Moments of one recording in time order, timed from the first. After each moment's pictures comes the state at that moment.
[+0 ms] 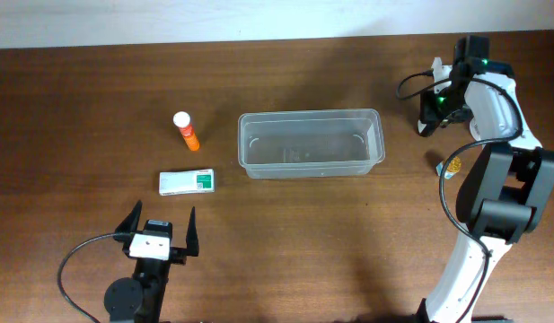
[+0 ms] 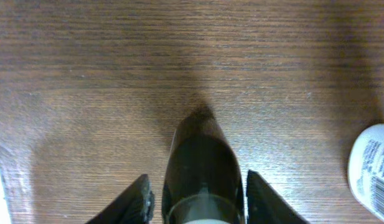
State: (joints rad) left arm 0.04 0.01 0.02 -0.07 0.16 0.14; right arm -0.22 2.22 1.86 -0.96 -0.05 -0.21
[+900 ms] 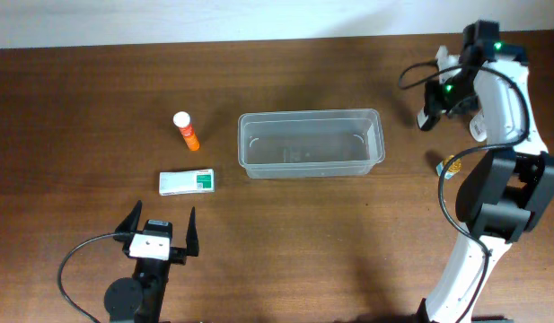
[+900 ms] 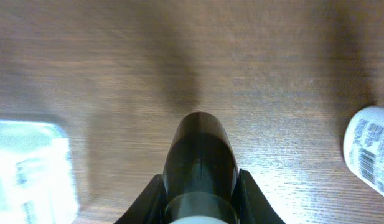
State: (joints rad) left arm 0.04 0.01 0.02 -0.07 0.16 0.14; right arm -0.22 2.23 2.08 -1.21 -0.14 -0.21
